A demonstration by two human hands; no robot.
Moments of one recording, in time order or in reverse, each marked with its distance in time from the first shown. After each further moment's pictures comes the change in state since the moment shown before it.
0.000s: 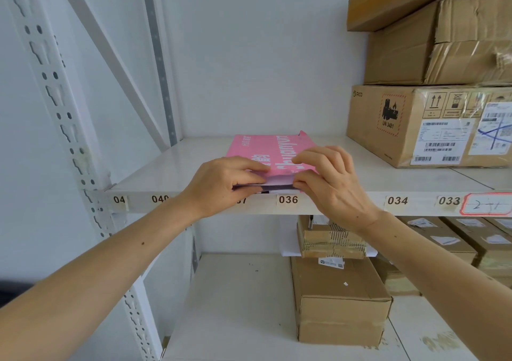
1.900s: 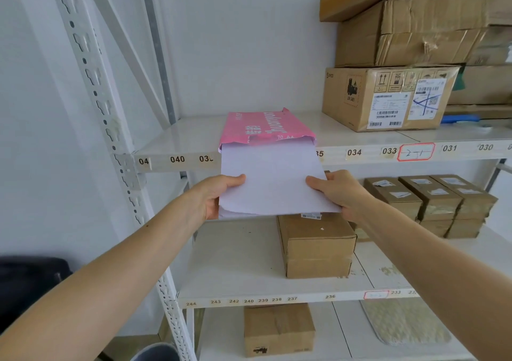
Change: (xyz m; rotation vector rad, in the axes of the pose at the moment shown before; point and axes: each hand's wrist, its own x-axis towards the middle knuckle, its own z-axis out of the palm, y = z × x) left_hand -0.061 0.110 -0.038 -1.199 -0.156 -1.507; right_hand -0.020 -0.088 -0.108 0.798 -0.472 1.678
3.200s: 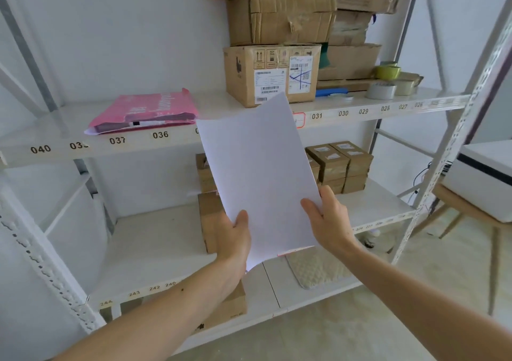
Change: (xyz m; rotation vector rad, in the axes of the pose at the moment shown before) left_hand -0.055 -0.158 0.248 0.020 0.192 0.336; right_hand -0.122 0.141 -0.158 -0.328 0.400 -0.185
